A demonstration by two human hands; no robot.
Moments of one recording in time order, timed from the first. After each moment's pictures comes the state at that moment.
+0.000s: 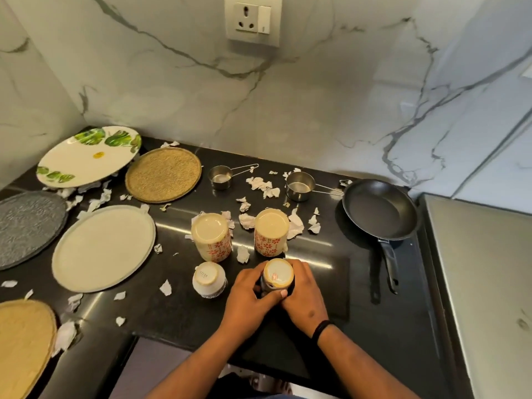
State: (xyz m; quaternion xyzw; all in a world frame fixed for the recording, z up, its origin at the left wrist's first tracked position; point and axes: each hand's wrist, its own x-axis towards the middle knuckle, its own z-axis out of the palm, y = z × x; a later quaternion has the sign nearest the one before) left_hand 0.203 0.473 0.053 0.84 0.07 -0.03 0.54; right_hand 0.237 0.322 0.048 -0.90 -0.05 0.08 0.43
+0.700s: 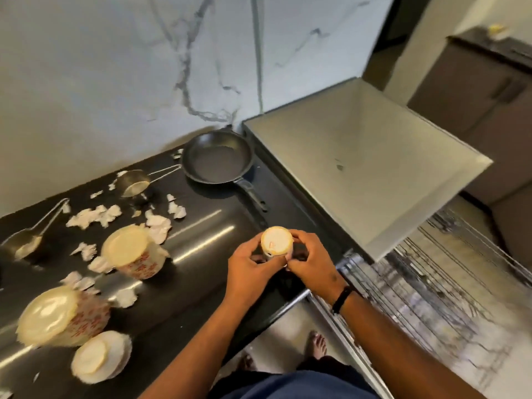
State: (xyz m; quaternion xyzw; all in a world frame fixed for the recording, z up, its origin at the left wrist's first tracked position) left_hand 0.203 0.335 0.074 0.74 -0.19 -0.24 0.59; right_hand 0.114 0.204 0.077 -0.78 0.27 -0.11 0.55
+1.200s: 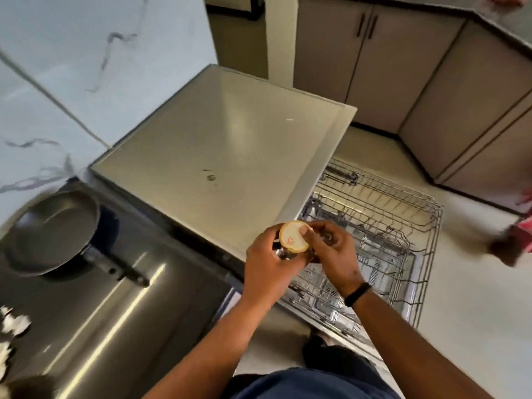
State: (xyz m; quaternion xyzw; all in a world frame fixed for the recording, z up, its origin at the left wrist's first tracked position) left_hand 0.056 0.098 0.095 0.71 -0.39 -0.33 0.49; right_hand -0.067 0.018 0.073 -0.54 0.49 -0.33 0.60
